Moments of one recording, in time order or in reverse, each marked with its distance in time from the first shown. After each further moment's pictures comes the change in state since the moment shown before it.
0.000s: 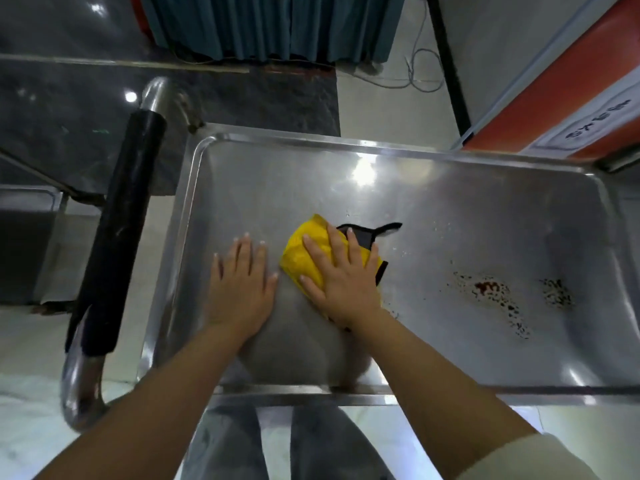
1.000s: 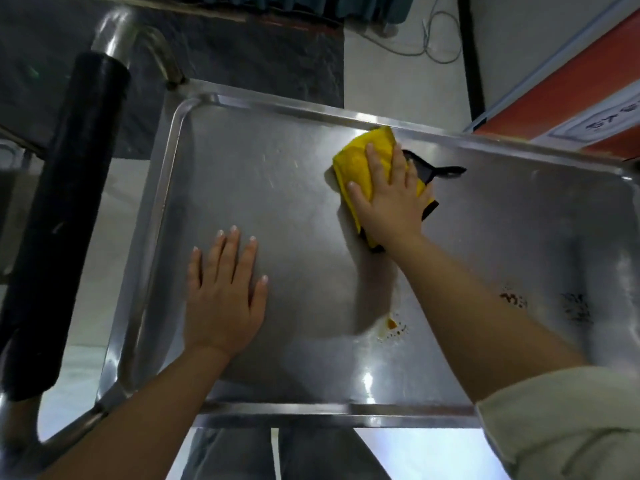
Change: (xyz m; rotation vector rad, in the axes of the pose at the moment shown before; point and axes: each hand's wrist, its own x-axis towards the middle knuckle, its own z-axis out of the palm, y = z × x) left_hand -0.004 -0.009 0.036 -0.082 0.160 0.004; right_hand 0.112 0.071 -0.017 0.072 0.018 0.284
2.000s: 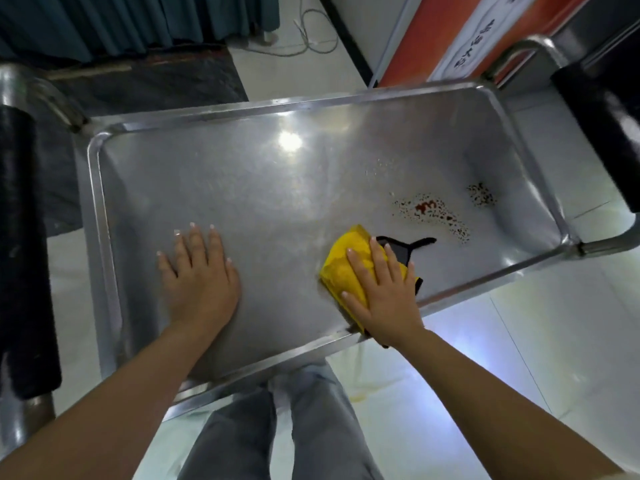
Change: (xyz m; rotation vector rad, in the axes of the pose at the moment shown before) left_hand 0.001 0.014 -0.024 0.105 -0.119 0.153; right_hand -0.259 0.057 0.033 -0.041 0.001 0.107
